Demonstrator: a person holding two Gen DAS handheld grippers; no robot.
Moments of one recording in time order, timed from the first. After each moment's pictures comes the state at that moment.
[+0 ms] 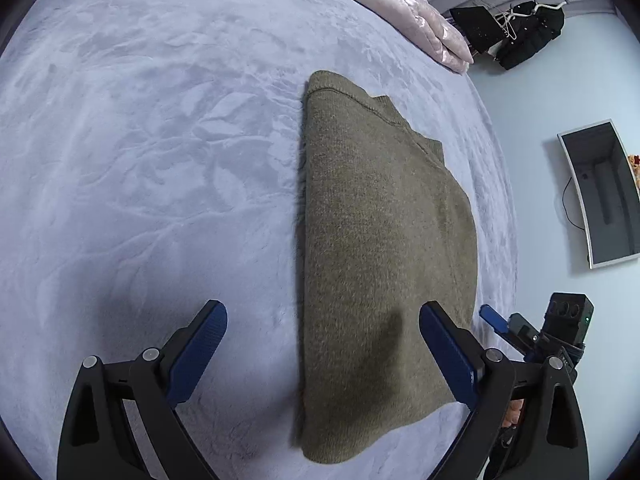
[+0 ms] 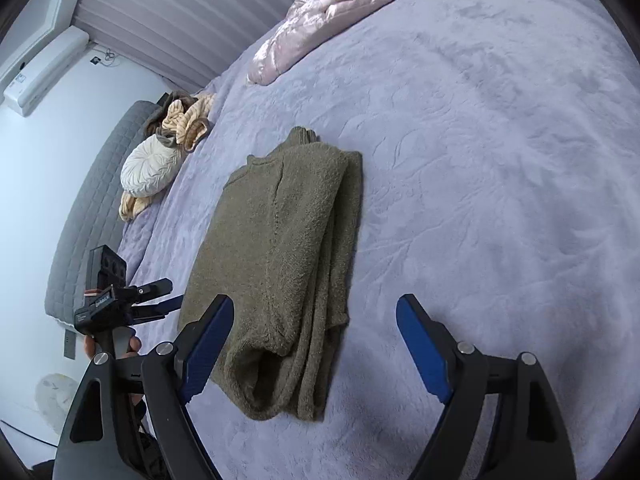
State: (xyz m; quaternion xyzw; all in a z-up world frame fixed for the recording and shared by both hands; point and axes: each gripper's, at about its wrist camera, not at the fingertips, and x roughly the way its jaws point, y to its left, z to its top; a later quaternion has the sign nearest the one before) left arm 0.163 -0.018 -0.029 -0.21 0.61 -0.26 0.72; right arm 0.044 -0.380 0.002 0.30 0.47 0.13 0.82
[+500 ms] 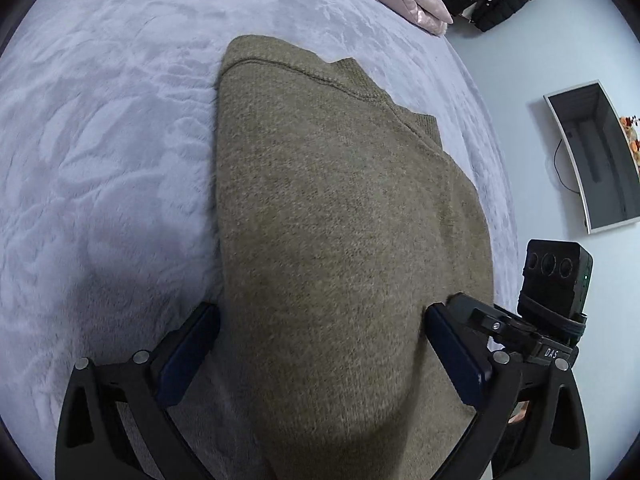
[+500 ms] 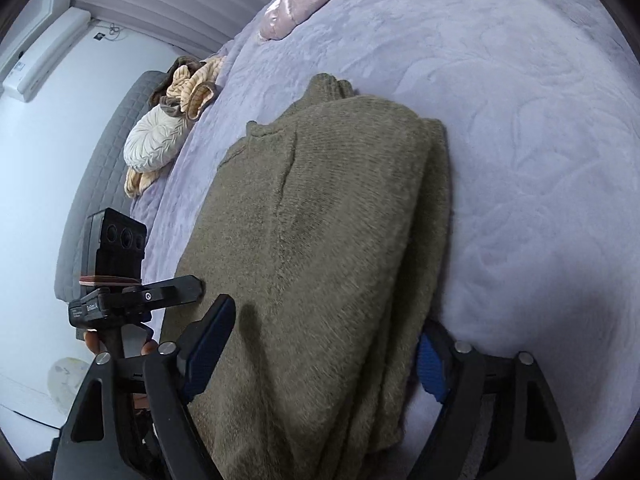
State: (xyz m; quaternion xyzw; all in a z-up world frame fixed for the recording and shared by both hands) left arm 0.203 -0.082 -0.057 -0.16 0.62 -0.32 0.70; right arm 0.122 -0.329 -0.057 0.29 0.51 0.19 0.79
